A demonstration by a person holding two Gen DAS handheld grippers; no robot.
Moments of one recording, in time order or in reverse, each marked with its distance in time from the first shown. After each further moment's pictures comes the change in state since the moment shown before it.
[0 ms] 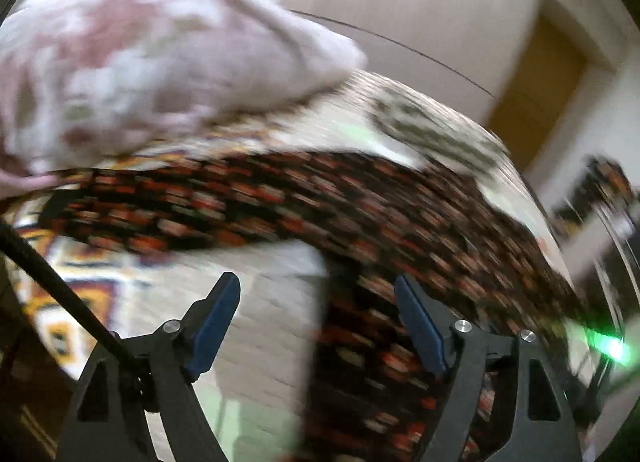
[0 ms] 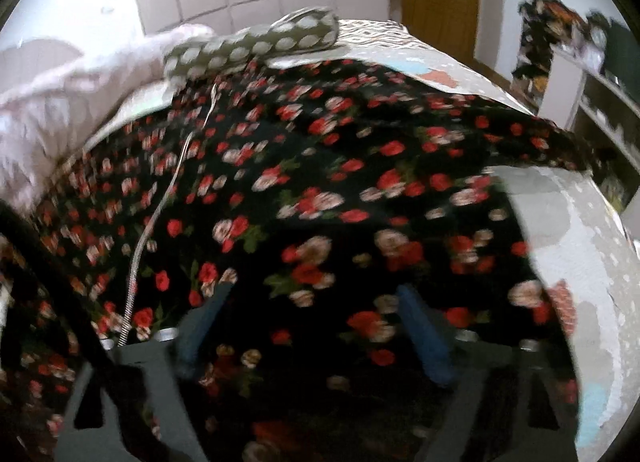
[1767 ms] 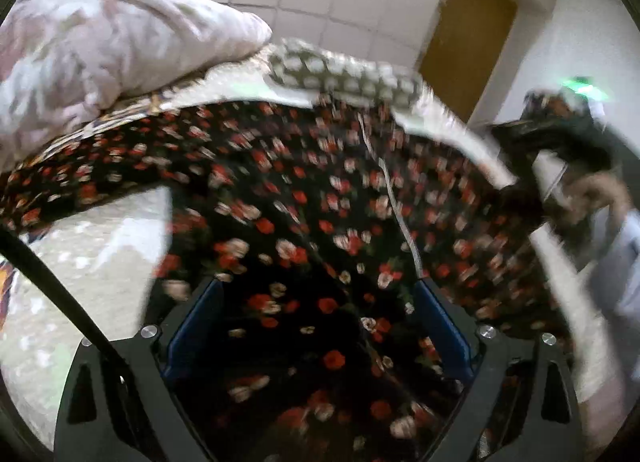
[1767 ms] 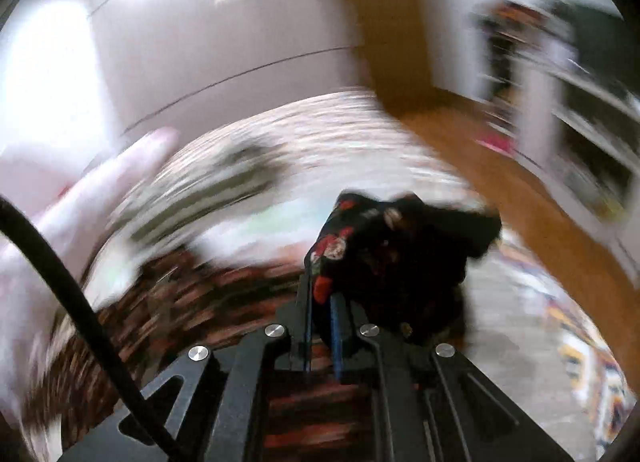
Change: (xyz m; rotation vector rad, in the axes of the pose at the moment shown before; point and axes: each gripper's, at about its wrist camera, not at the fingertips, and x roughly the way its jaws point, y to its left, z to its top) left arm 0.020 -0.054 -0.073 0.160 0.010 -0.154; right arm 0.020 -0.009 0.186 -0.017 -0.188 0.106
